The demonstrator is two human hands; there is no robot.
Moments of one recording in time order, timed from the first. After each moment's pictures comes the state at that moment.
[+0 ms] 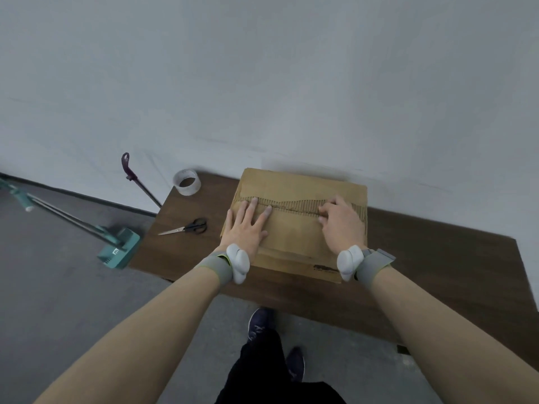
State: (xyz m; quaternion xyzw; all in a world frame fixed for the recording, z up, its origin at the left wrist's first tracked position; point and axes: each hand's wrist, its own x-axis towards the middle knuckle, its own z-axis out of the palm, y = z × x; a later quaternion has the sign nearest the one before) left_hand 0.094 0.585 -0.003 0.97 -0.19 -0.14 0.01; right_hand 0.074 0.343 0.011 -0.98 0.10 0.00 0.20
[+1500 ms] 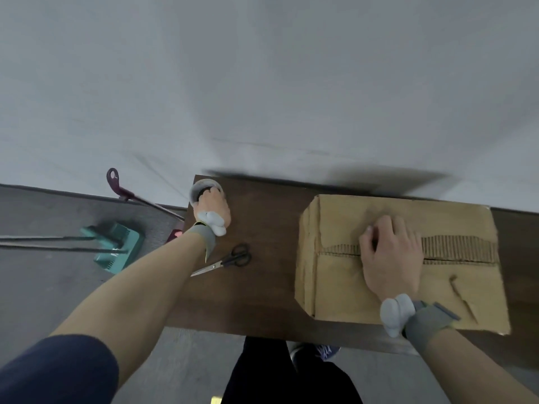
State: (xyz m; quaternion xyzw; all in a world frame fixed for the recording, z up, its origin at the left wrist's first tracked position) left_hand 0.372 0.758 -0.133 0.97 0.06 -0.22 0.06; right_hand 0.158 0.467 -0.047 -0.97 0.22 -0.11 0.10
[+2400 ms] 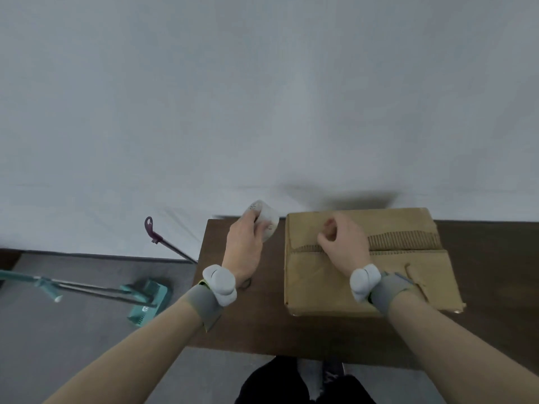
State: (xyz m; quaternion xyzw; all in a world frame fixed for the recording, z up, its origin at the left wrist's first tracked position) left_hand 0.228 0.681 0.054 0.92 -0.14 -0.02 0.38; right_hand 0.167 0.457 0.005 -0.92 0.18 -0.03 0.34
